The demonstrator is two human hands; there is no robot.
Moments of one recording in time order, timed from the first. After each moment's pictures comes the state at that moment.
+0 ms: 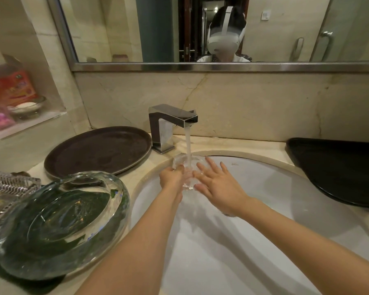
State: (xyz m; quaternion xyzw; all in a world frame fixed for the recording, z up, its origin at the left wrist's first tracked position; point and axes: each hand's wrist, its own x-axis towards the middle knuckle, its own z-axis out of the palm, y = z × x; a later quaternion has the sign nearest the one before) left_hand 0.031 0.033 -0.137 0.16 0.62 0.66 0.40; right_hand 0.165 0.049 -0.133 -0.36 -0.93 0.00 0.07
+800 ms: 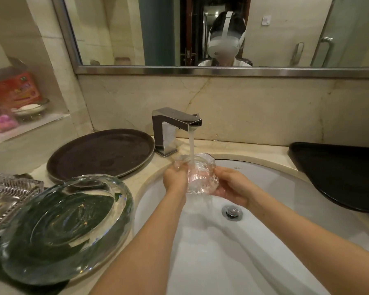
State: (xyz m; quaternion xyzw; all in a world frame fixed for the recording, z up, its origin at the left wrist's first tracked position) left_hand 0.039 0.023 -0.119 0.20 0.65 0.65 0.35; right_hand 0.167 0.066 -0.118 -0.31 -0.46 0.78 0.30
